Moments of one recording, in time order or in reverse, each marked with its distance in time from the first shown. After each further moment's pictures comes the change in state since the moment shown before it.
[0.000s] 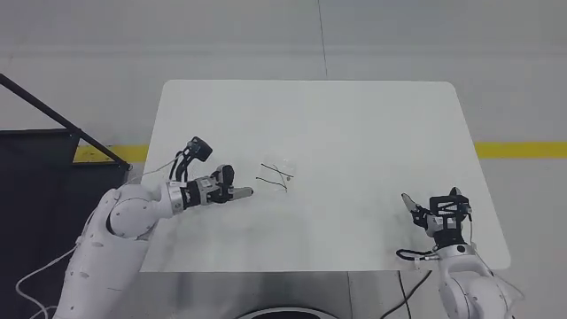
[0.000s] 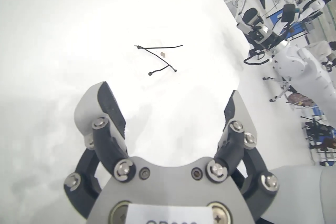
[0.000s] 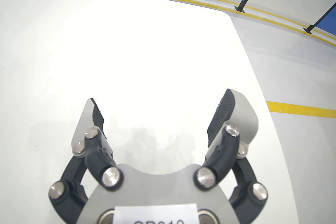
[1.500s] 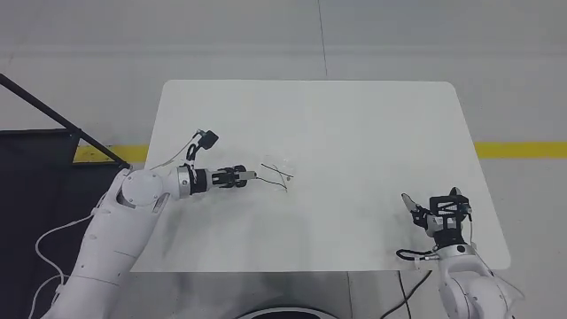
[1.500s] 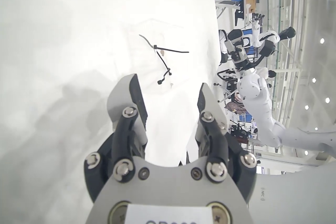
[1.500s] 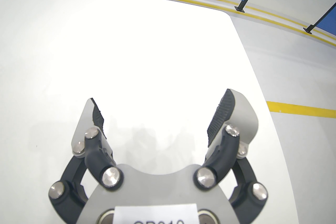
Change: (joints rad) left arm -0.211 0.000 0.144 0.283 -0.313 0.210 -0.172; right arm 0.000 0.000 0.000 0.000 0.000 0.000 0.000
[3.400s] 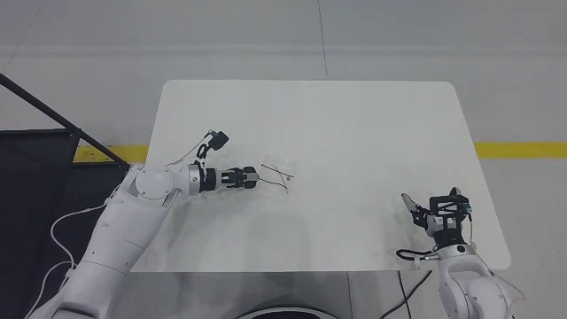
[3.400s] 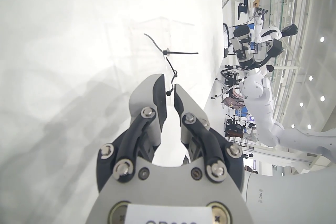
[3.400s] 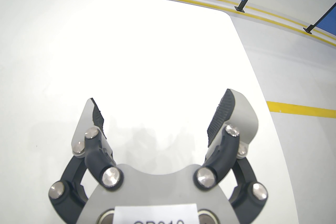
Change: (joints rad) left arm -0.091 0.000 0.129 0.106 -0.038 0.006 0.019; right arm 0.000 0.000 0.000 0.000 0.000 0.000 0.000
